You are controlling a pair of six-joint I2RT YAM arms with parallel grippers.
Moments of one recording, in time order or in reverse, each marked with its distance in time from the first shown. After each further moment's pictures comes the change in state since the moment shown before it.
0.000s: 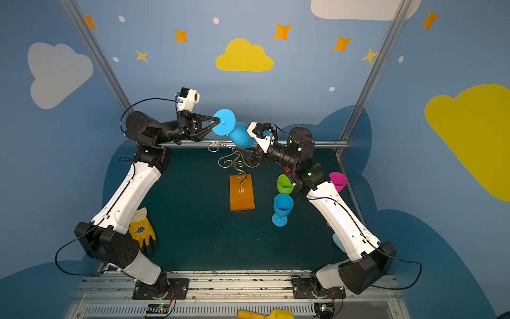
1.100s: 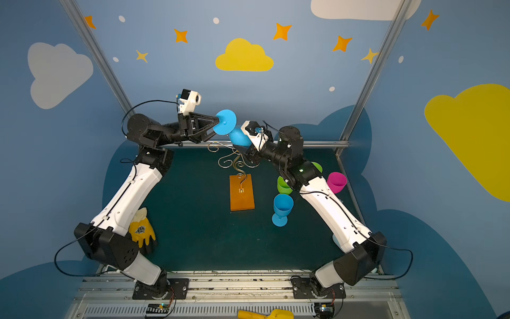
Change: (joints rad) left arm -0.003 -0.013 -0.026 -0.002 -0.018 0.055; right arm 0.034 0.021 0.027 -0.102 0.126 0.048
